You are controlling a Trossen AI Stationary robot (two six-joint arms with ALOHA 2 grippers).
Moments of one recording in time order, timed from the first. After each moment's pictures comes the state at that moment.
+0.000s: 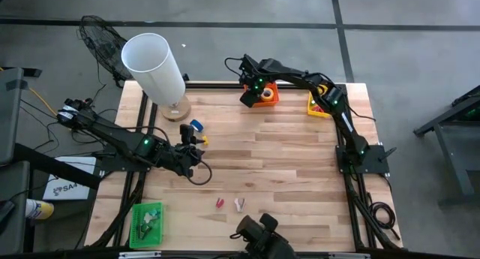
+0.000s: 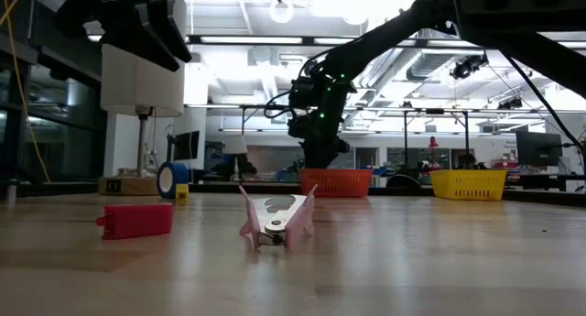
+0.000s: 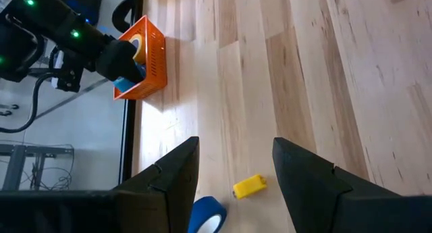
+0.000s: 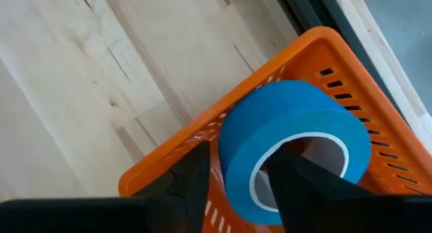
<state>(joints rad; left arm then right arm) -0.40 1.15 0.91 -0.68 -0.72 0.09 -0.64 2.33 2.00 -0.92 -0.11 -0.04</state>
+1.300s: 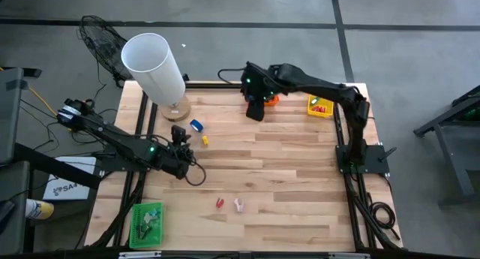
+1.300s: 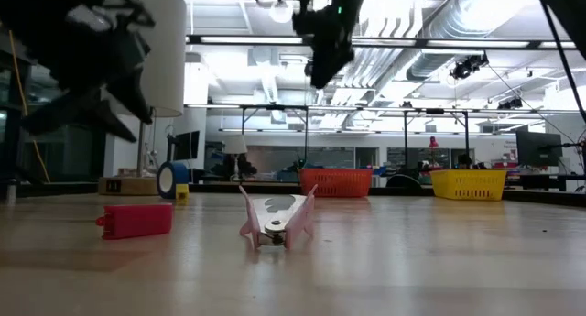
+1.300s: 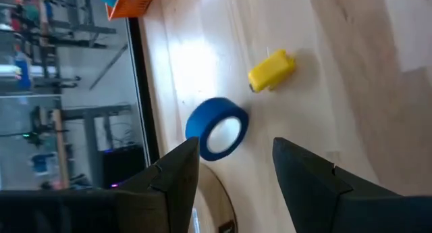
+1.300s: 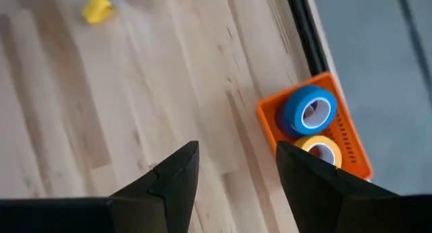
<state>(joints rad) -0.40 1.15 0.61 -0.74 -0.89 0.08 -0.35 1.94 2.00 -1.16 0.09 -0.08</state>
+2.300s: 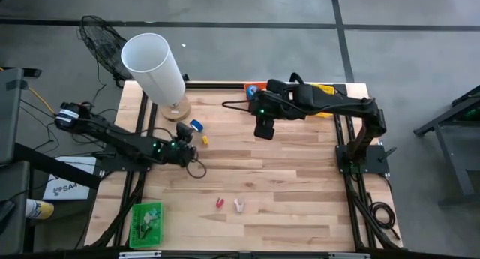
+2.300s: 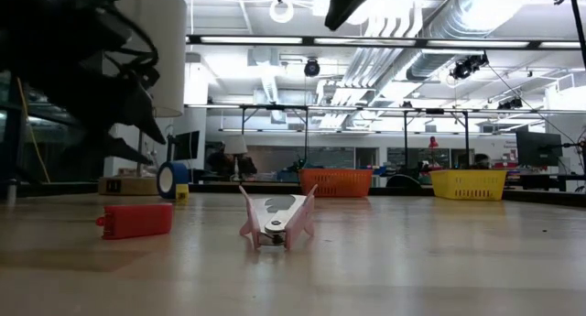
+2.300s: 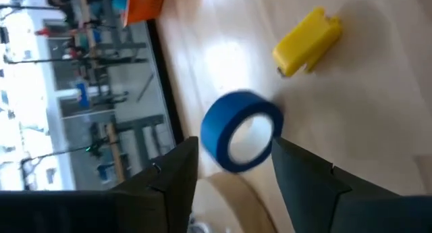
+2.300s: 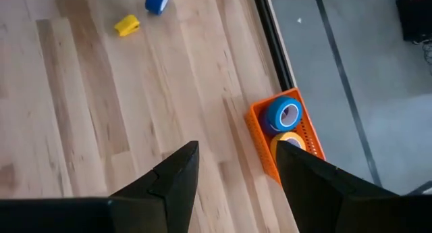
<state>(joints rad) -0.24 1.15 0.36 -0.22 -0.97 0.56 -0.05 1.78 2.00 -1.26 0.40 0.05</state>
